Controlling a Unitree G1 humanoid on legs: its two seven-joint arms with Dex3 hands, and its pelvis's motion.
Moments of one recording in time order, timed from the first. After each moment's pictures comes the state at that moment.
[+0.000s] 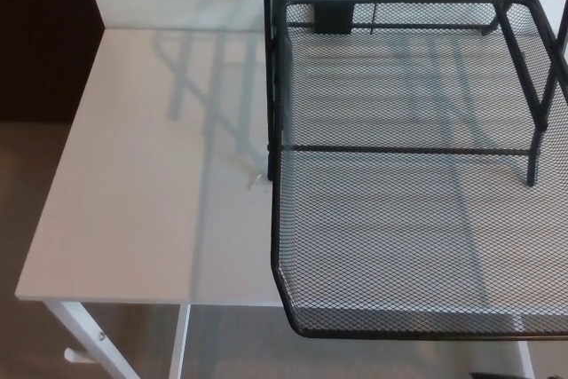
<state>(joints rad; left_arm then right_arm) 0.37 0.55 -0.04 0.51 0.15 -0.21 -0.21 0.83 -0.15 -0.07 -0.24 -0.38 -0.96 -0.18</state>
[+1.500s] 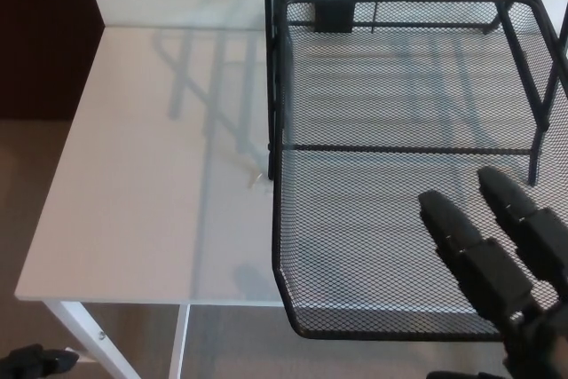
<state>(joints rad) 0.26 0.58 0.00 0.42 0.14 -0.10 -0.25 0.53 -0.05 -0.20 -0.58 -0.95 -0.77 0.09</state>
